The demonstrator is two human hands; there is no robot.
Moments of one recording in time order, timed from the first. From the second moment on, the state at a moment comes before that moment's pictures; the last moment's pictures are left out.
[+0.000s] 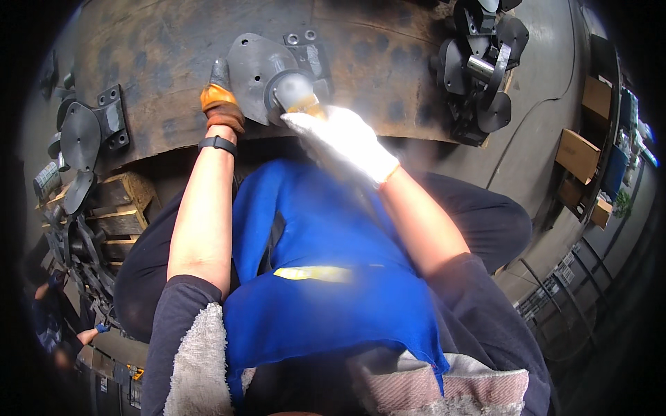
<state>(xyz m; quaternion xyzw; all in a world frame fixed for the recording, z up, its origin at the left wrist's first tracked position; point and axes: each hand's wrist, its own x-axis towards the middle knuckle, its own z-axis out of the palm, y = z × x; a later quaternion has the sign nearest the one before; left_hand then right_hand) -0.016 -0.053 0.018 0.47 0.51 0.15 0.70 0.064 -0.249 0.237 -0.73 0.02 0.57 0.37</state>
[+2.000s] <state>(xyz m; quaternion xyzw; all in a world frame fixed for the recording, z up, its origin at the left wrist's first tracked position) -0.015 -0.050 0.018 0.49 0.53 0.14 0.68 0.062 -0.259 0.238 -0.73 0.04 0.57 0.38</state>
